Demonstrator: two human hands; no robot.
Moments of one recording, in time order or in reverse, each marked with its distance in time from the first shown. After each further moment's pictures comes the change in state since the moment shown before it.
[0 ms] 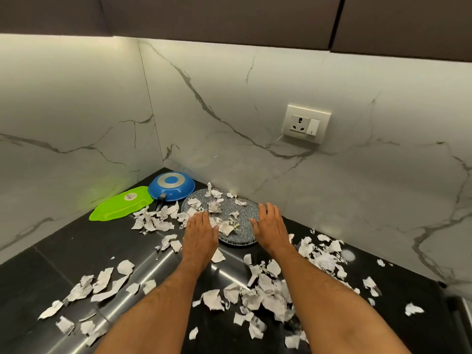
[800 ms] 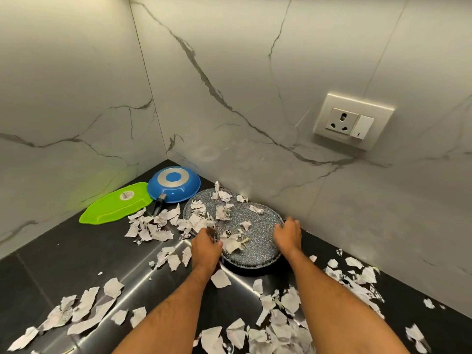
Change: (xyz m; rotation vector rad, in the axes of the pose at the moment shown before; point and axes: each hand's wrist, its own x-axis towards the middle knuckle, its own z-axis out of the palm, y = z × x) left_hand 0.064 -0.008 0.067 -0.676 -0.128 -0.585; right_hand 0.087 0.042 0.082 0.472 -0.167 0.587
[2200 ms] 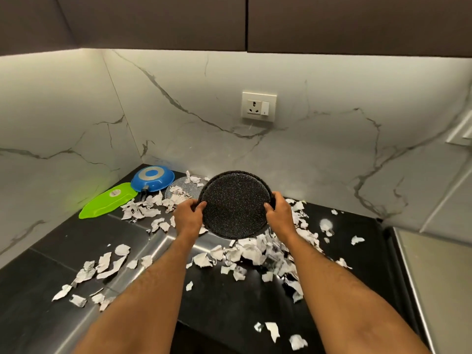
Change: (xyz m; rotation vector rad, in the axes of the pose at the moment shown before) left_hand -0.174 0.052 -0.087 -0.084 0.001 0.292; right_hand -0.228 0.053 -0.142 0.399 0.162 -0.243
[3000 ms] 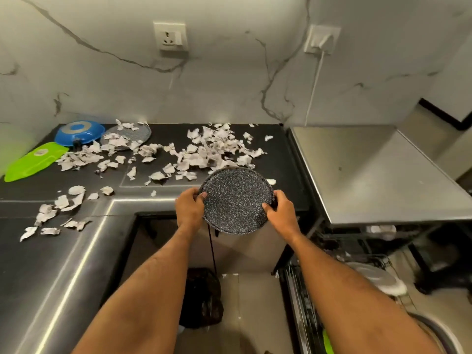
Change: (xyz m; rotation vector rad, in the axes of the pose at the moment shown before) left_hand -0.300 -0.060 -0.042 -0.013 -0.405 0.213; right_hand -0.413 0.034 -0.104 -0.112 0.241 0.282
